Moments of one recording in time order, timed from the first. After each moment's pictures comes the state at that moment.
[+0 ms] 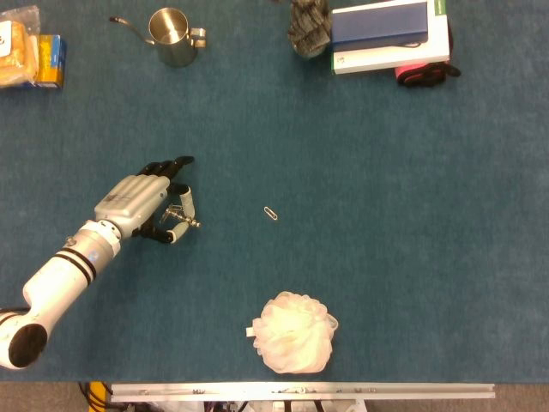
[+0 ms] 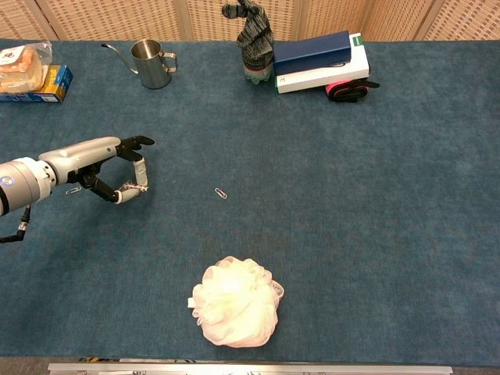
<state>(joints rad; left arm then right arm) -0.64 -1.32 -0.02 -1.64 1.16 0.73 -0.09 0.23 -0.84 0.16 -1.92 -1.17 1.34 -0.27</state>
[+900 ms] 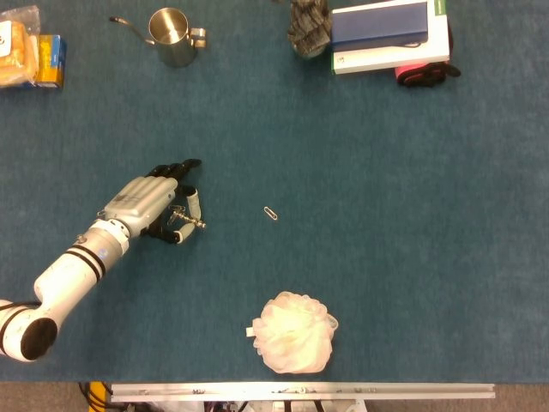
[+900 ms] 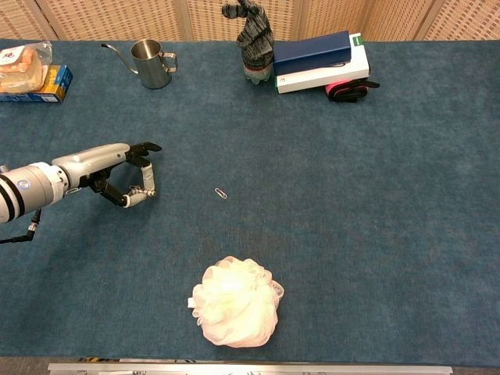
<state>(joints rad) -0.65 -1.37 -0.02 -1.56 1.17 0.69 -0.11 0.23 -0.85 0.16 -1.90 -1.16 1.33 -0.26</state>
